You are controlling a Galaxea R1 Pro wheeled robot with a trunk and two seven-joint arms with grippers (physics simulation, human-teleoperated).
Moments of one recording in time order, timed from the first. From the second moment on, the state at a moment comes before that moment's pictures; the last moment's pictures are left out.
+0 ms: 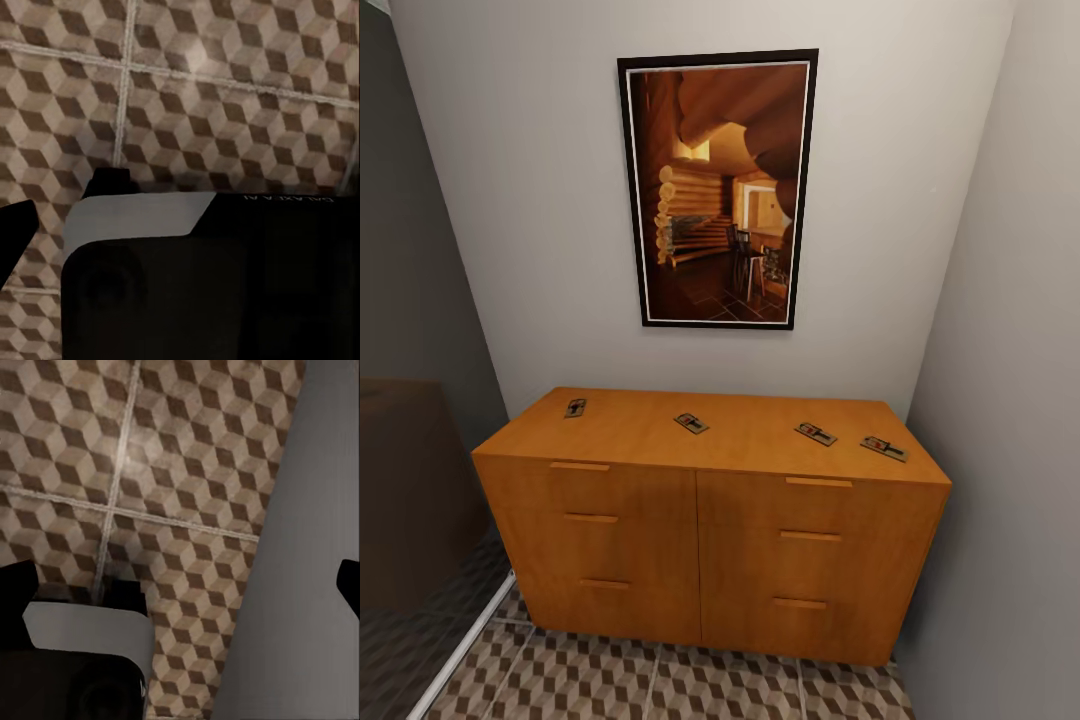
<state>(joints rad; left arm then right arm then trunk) 0.01 -0.06 0.03 -0.75 0.05 0.57 -0.01 -0.02 -0.03 0.05 -0.95 0.15 0.71 -0.02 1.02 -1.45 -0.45</state>
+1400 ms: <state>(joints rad) -0.55 -0.15 0.02 -1.42 0.10 1.04 -0.01 -0.62 -0.05 -0.01 -1.57 0.16 1.04 -0.02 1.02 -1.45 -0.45</state>
